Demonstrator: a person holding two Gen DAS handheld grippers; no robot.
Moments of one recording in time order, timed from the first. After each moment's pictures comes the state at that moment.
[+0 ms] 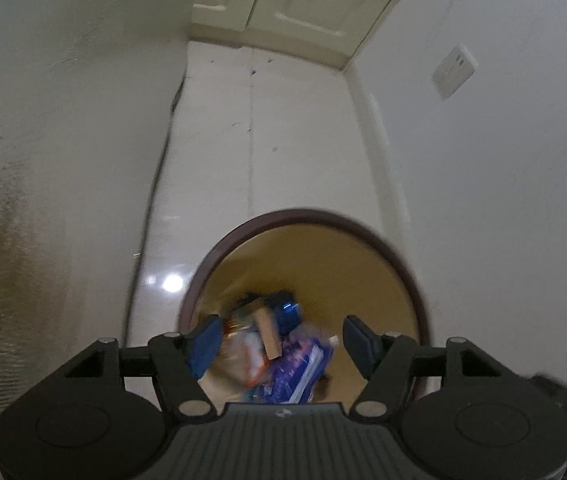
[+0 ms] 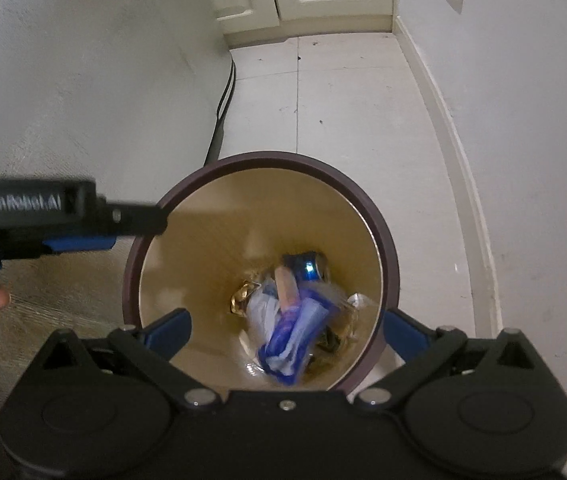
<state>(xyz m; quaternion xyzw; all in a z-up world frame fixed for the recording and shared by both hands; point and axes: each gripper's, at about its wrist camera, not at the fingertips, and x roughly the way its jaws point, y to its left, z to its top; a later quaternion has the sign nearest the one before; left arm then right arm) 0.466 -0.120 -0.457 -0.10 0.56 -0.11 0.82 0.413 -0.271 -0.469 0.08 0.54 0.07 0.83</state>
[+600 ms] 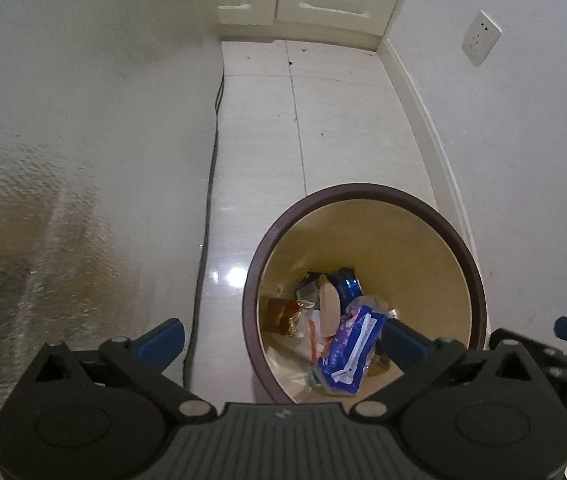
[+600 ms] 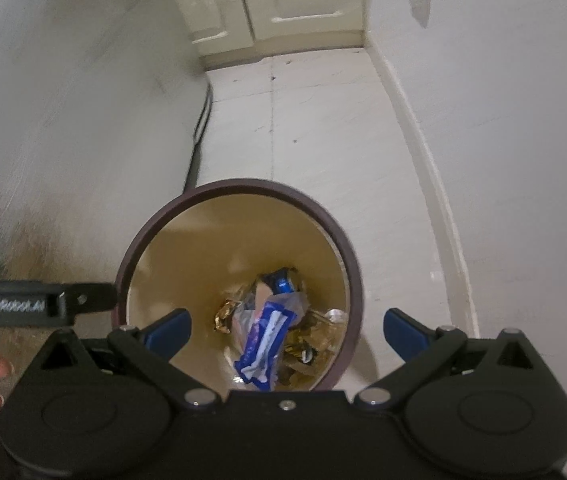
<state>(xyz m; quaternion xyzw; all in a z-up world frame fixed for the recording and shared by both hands) 0.450 -0.116 -0.436 -0.02 0.57 -0.06 0.82 0.407 -0.285 -0.449 0.08 0.53 0.03 0.85</state>
